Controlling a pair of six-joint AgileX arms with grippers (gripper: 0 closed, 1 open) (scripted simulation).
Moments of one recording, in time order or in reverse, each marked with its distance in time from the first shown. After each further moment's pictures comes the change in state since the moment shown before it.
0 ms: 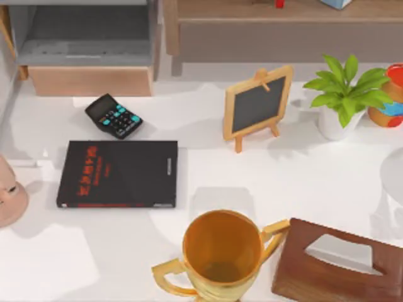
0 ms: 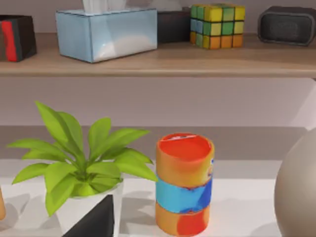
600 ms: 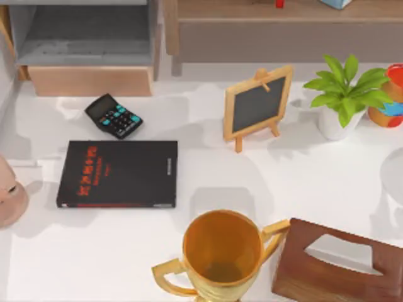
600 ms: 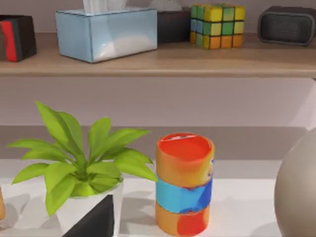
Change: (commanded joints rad) left arm -0.079 -0.406 -0.238 0.026 0.015 -0.086; right arm 0.000 0.000 0.000 0.000 0.000 0.000
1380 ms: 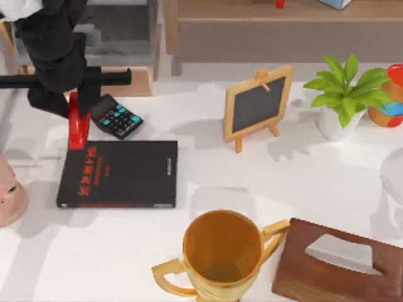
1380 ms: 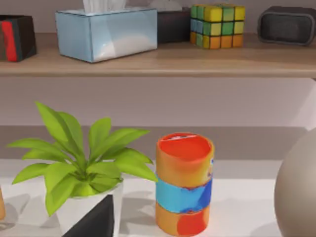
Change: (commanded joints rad) left arm -0.513 -0.138 -0.500 0.142 -0.081 -0.356; right arm 0.000 0.000 0.000 0.000 0.000 0.000
